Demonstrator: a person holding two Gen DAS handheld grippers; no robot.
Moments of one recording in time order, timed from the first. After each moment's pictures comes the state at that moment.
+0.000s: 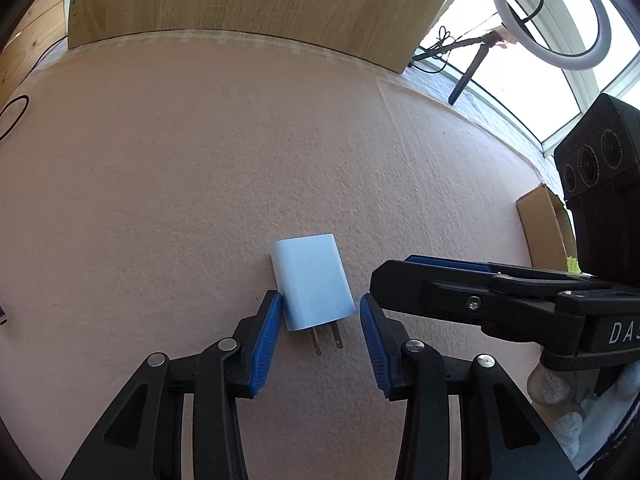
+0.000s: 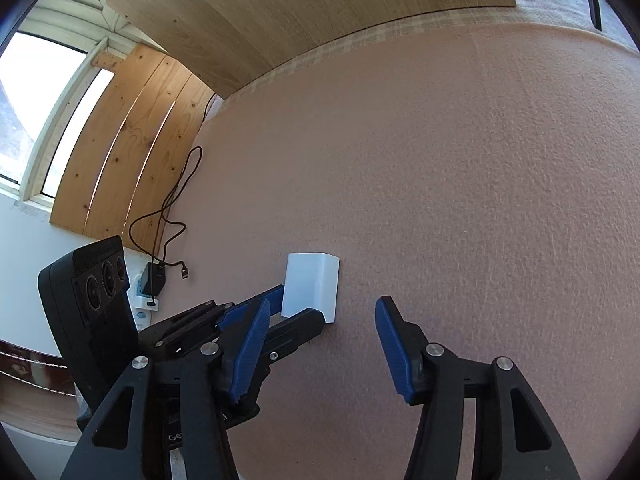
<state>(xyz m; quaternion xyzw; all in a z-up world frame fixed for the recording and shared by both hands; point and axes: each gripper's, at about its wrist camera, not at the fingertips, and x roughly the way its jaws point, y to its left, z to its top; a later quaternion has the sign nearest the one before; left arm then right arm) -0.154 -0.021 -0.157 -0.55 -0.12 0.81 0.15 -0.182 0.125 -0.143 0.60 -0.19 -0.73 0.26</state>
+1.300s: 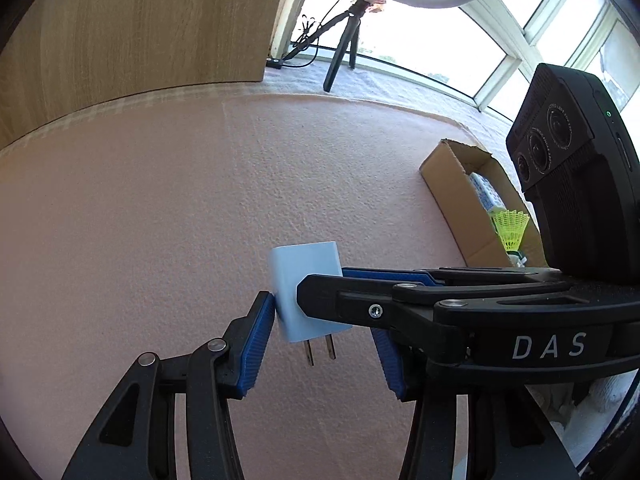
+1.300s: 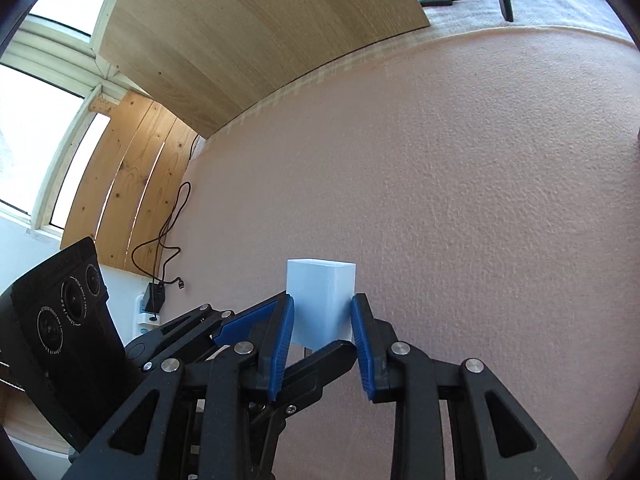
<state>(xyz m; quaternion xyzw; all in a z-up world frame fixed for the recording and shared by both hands) -0.120 0.116 -0.098 -0.51 -0.04 0.82 0.26 -0.112 0.222 -0.101 0.55 -0.24 -0.77 0.19</state>
